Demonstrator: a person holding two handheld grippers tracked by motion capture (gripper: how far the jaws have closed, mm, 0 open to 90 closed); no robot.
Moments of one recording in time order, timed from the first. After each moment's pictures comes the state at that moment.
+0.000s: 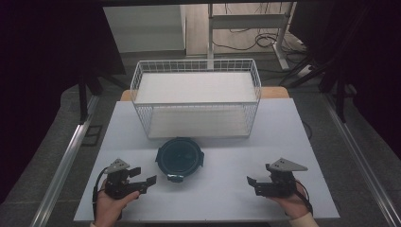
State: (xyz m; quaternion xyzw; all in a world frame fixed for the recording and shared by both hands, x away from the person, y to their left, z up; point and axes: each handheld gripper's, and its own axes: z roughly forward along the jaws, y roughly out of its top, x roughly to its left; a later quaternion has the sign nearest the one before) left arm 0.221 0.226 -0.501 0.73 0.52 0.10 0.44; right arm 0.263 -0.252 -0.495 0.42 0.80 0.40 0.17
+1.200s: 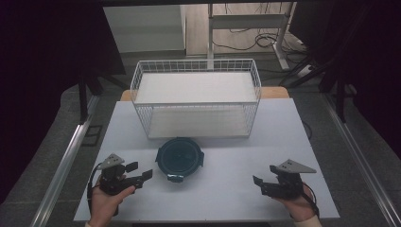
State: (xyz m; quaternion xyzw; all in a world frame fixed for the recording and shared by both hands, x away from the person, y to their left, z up) left arm 0.223 0.235 -0.479 0.72 0.52 0.11 0.45; right arm 0.256 -0.265 -0.488 0.43 0.79 0.40 0.17
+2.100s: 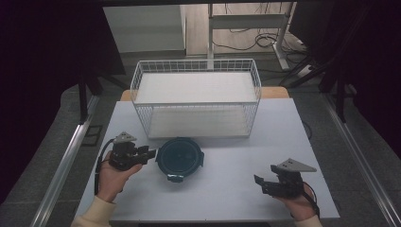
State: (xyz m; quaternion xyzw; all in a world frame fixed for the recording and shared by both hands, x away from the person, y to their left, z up) left arm 0.284 0.218 -0.454 0.76 0.50 0.12 0.40; right arm 0.258 -0.267 -0.489 0.44 0.79 0.40 0.17
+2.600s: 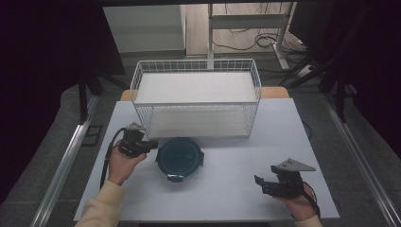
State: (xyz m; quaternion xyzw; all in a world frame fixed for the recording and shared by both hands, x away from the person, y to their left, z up) left arm 0.329 0.208 -0.465 0.78 0.50 0.10 0.36; right arm 0.260 -0.268 -0.490 0.44 0.79 0.39 0.17
